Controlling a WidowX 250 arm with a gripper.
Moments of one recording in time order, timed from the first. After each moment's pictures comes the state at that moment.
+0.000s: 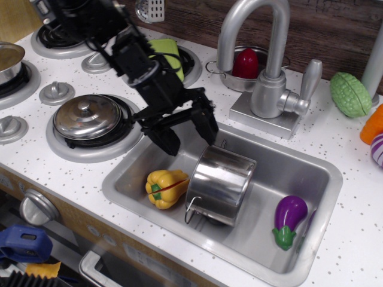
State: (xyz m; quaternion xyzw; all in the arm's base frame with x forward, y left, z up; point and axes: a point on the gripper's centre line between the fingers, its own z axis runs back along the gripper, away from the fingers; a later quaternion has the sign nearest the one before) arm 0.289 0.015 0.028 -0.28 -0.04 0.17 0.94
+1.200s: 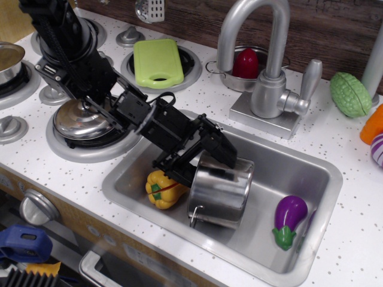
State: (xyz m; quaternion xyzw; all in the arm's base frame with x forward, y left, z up) arm 0.274 -0.025 0.006 -0.45 -0.04 0.20 0.87
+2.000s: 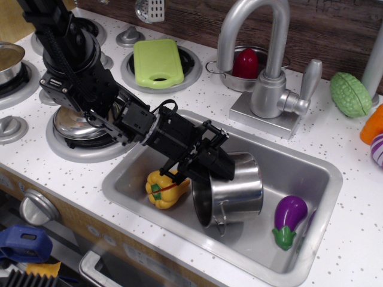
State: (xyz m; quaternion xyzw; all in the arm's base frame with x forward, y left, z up) arm 0.273 -0.033 0.002 -0.46 -0.06 0.21 0.86
